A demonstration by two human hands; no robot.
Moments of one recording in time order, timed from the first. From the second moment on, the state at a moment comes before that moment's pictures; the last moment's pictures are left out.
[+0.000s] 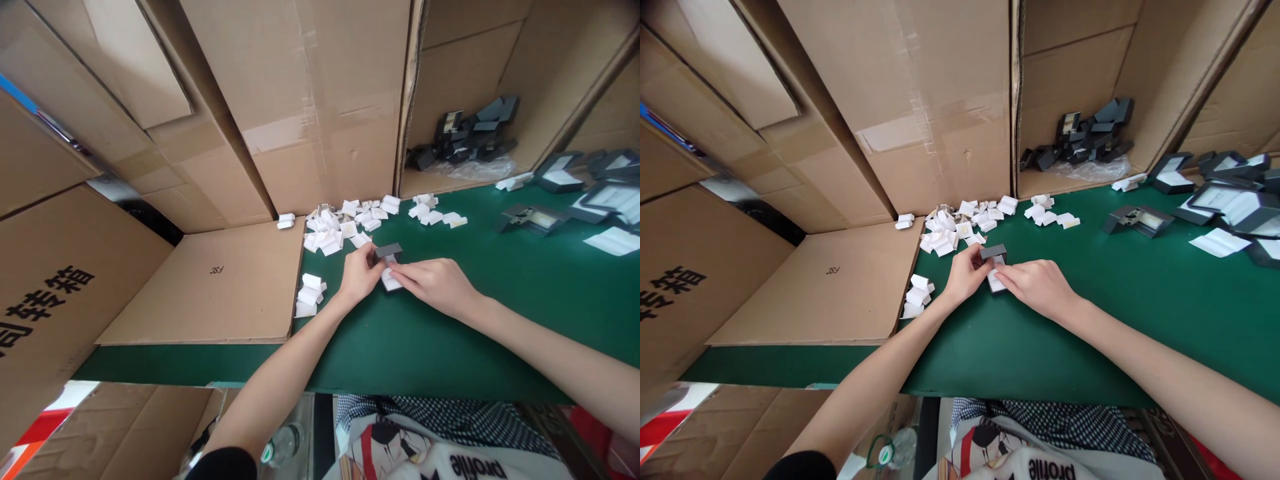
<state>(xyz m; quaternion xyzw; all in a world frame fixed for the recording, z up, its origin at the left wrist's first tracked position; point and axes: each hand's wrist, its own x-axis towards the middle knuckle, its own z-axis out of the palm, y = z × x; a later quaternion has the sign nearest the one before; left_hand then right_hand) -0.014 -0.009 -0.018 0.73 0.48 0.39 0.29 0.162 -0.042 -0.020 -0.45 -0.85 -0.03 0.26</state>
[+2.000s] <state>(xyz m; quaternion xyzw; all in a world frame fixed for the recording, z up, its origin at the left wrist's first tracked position) -0.024 -0.005 -0.022 0.73 0.43 0.35 0.40 0.170 -0.042 -0.012 -0.35 -0.87 -0.05 0.34</state>
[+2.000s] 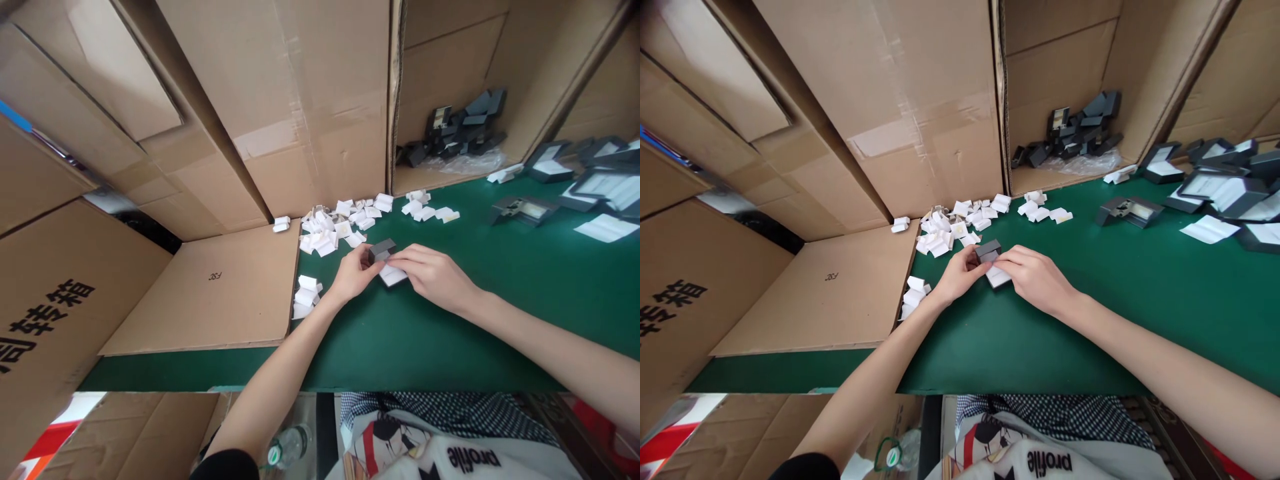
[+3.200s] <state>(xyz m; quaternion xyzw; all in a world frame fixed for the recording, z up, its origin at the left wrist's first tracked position) -0.010 -0.016 -0.019 0.74 0.50 0.34 0.29 0.182 -0.036 -0.007 -0.37 -0.88 -0.06 0.29</state>
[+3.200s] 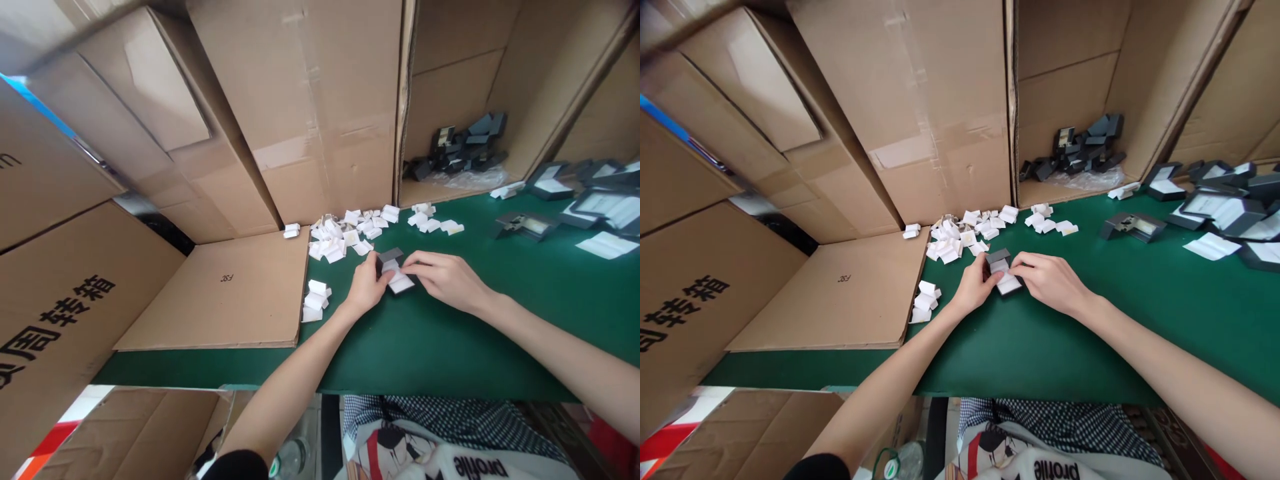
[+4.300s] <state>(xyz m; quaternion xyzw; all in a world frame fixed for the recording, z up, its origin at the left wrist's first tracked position) -0.013 -0.012 -0.015 0.75 0.48 0.35 0.31 0.227 0.008 -0.020 -0.50 -0.77 -0.07 0.39</state>
